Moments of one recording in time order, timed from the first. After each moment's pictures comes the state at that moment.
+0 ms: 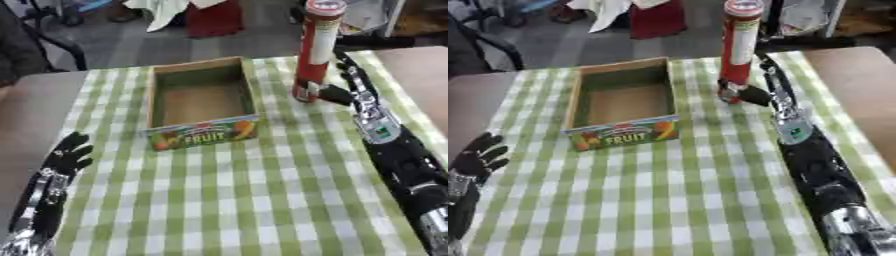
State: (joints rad) left arm -0.11 0.11 -0.02 -1.65 -0.07 -0.14 -0.18; right arm -0.85 -0.33 -0.18 -0.64 0.39 -0.26 -0.10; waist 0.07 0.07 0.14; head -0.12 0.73
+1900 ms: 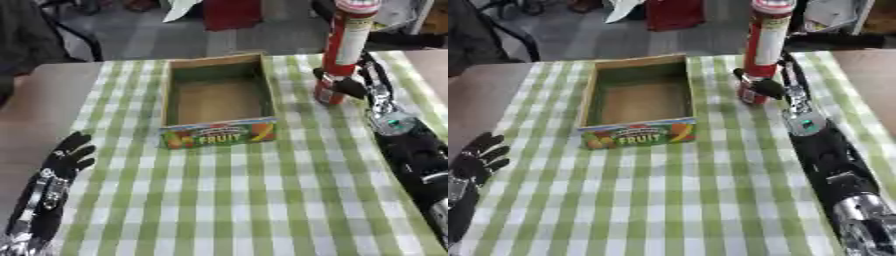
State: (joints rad) left arm -0.18 0.10 -0.04 -1.65 -0.07 -0.15 -0.21; right arm -0.94 -0.42 -0.20 -0.55 0.32 -0.25 -0.15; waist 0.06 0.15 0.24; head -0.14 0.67
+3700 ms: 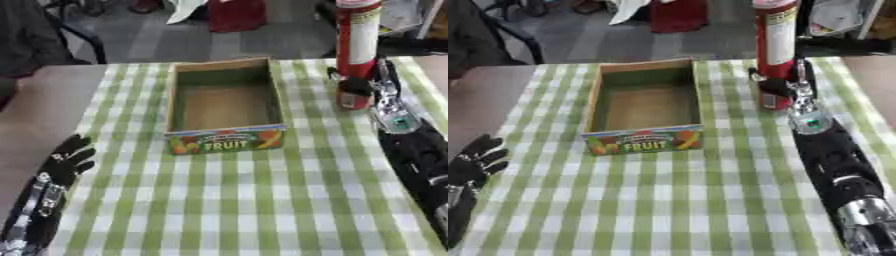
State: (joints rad) left arm -0.20 0.10 -0.05 -1.66 -0.06 -0.14 -0.21; right arm -0.93 -0.44 -0.20 -0.68 0.19 -0.20 -0.18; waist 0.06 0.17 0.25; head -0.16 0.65
